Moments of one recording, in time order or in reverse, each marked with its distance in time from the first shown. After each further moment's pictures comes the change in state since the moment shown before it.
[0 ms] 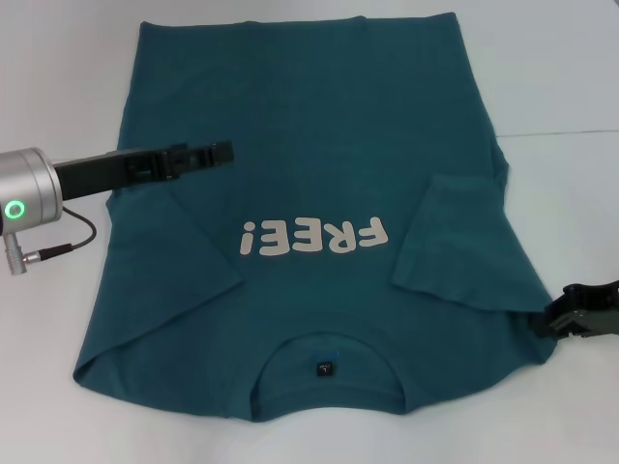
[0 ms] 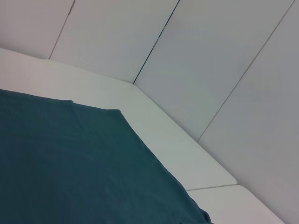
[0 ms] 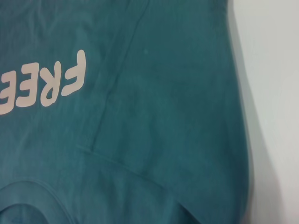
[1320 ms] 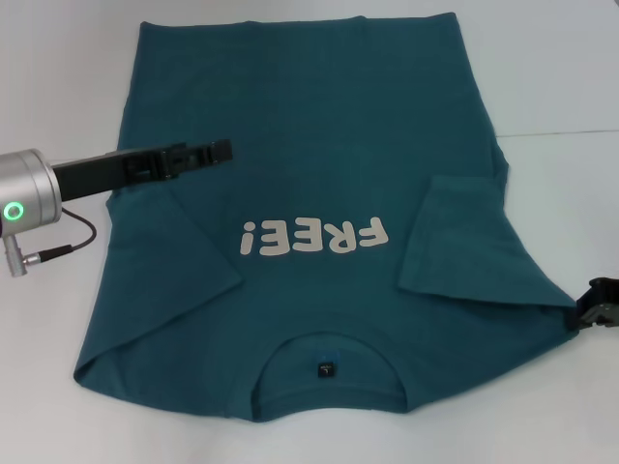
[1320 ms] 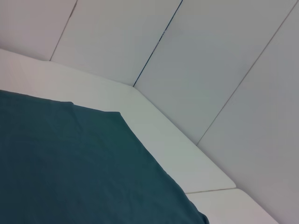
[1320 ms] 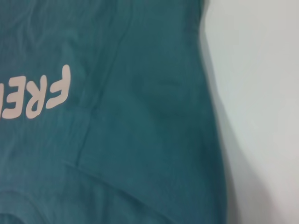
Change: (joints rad) left arm 0.007 -0.003 -0.002 0.000 -0.013 0.000 0.000; right arm -0.036 -0.014 0.008 -0.052 0.006 -0.003 -0.023
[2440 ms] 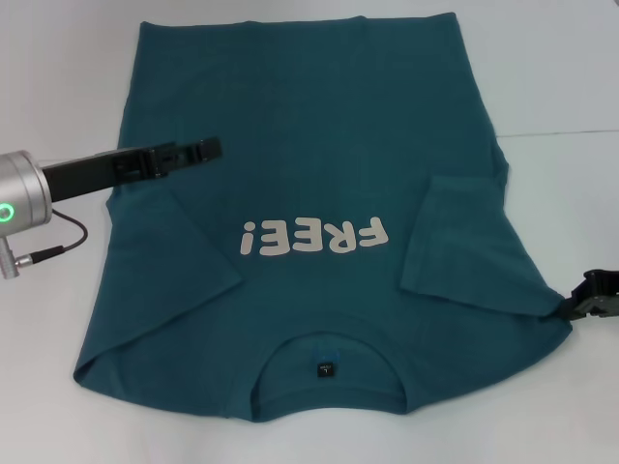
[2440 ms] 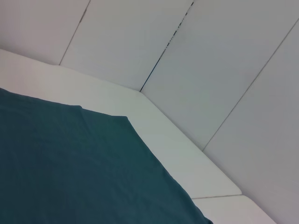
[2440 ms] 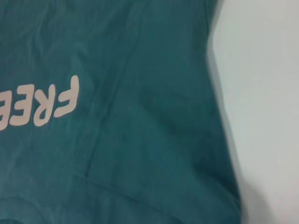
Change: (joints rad) left arm 0.009 0.000 -0.022 -0.002 -0.001 -0.003 -0.002; right arm 0.006 0.010 0.003 -0.019 0.008 0.005 -0.023
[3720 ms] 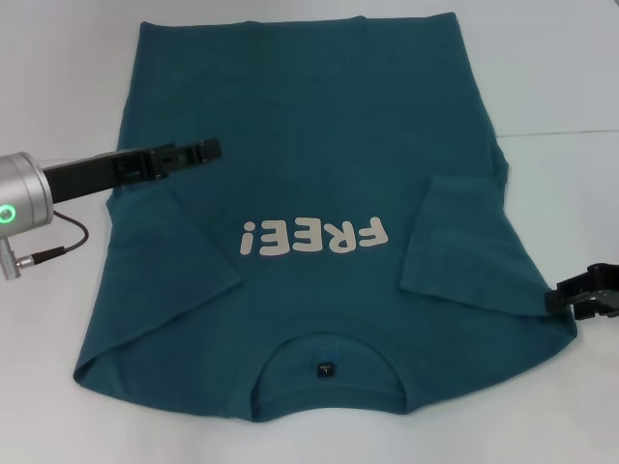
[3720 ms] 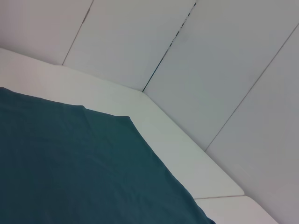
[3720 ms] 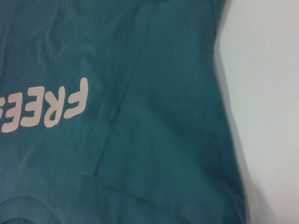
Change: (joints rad) left arm 0.002 -0.003 0.001 0.001 0.000 -0.010 0.002; right arm 0.004 -0.011 0.014 -0.005 0.009 -0.029 0.000
